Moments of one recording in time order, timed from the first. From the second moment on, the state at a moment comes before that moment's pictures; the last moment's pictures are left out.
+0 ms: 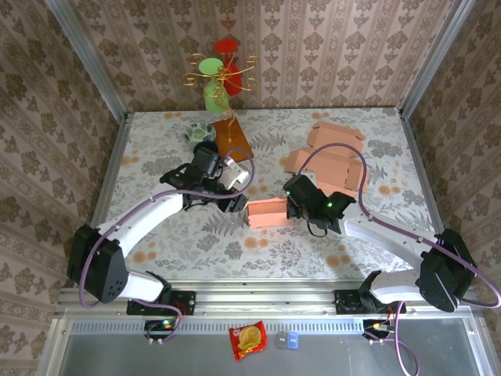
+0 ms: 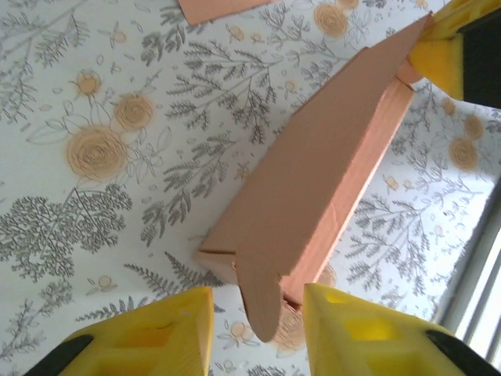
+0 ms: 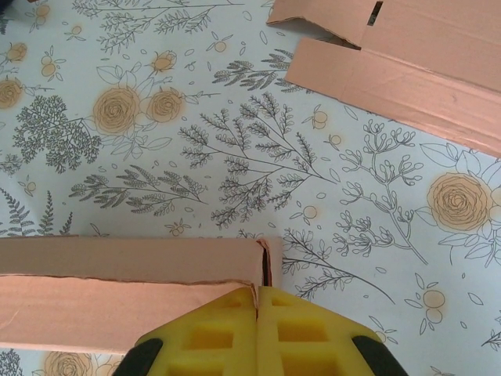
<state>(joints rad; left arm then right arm) -0.60 1.40 1.06 -0.64 0.48 0.10 0.75 1.31 0.91 -0.57 0.34 0.64</state>
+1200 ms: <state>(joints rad) -0.69 1.48 1.10 -0.71 0.37 0.03 0.75 1.32 0.92 -0.58 0.35 0.67</state>
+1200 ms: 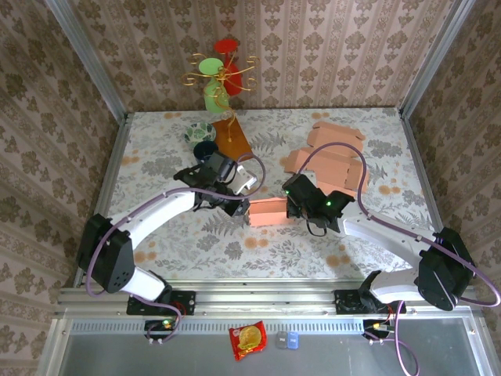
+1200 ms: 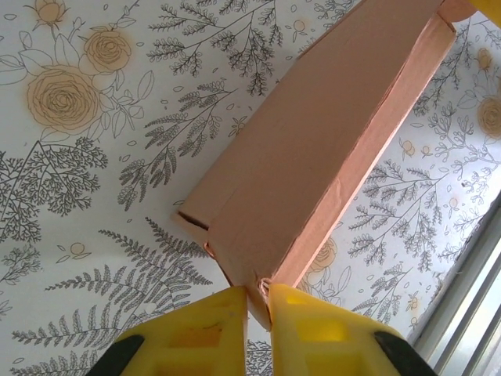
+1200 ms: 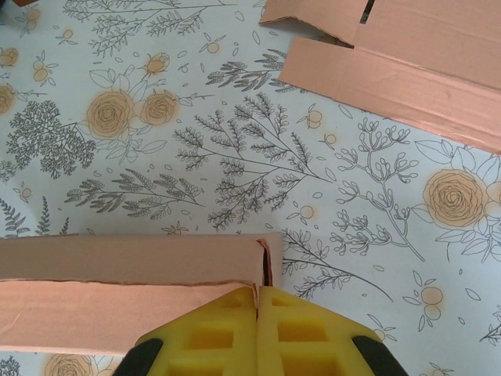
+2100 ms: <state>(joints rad) -0.71 1.55 1.19 -0.72 0.31 -0.45 0.76 1.34 0.94 -0.61 0.39 0.72</state>
